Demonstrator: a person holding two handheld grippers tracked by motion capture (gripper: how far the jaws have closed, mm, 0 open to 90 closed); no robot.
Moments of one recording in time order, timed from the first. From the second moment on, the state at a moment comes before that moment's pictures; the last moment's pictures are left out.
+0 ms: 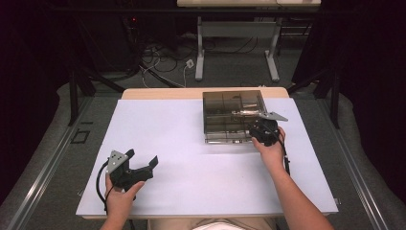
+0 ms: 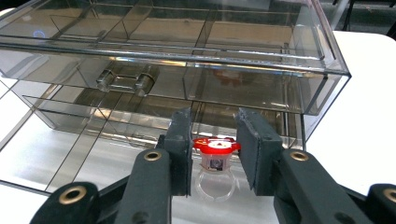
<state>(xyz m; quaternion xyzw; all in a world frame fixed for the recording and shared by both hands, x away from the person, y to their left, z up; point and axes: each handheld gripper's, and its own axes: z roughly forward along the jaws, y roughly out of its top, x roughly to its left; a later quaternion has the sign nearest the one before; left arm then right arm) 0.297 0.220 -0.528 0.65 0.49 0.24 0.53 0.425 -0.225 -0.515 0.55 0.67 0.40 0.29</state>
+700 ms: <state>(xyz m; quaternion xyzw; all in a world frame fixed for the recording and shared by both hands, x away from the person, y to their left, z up) 0.297 0.220 -0.528 0.65 0.49 0.24 0.53 0.425 -0.224 -0.516 0.55 0.67 0.40 0.29</state>
